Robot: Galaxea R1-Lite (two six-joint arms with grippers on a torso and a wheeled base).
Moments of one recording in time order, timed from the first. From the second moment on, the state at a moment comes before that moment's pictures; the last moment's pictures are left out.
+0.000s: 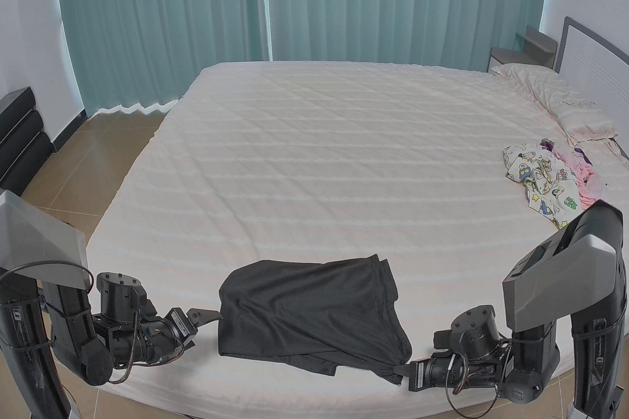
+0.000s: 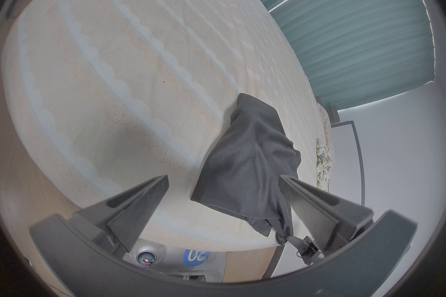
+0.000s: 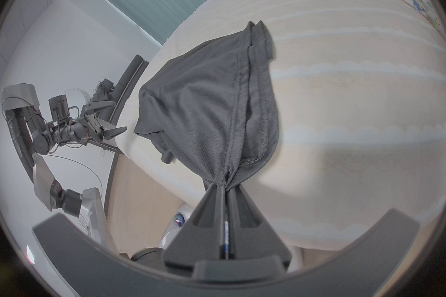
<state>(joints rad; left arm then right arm) -0.19 2.16 -0.11 -1.33 -0.27 -0.92 0.63 2.37 -0.18 -1.42 0.15 0.56</state>
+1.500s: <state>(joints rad) -0.19 2.17 -0.11 -1.33 -0.27 -0.92 0.48 2.43 -0.98 -0.94 0.08 0.66</state>
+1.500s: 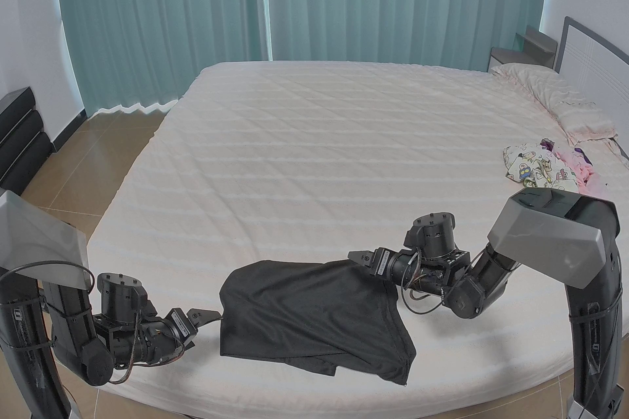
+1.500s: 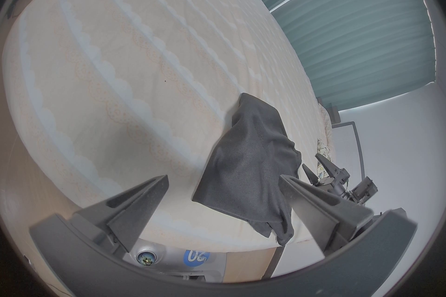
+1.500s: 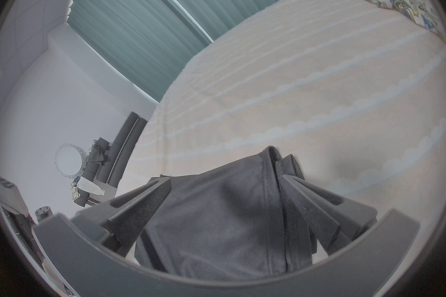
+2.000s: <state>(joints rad) -0.19 2.17 -0.11 -1.33 -0.27 -0.92 0.48 2.52 -1.20 -0.78 0.07 0.65</state>
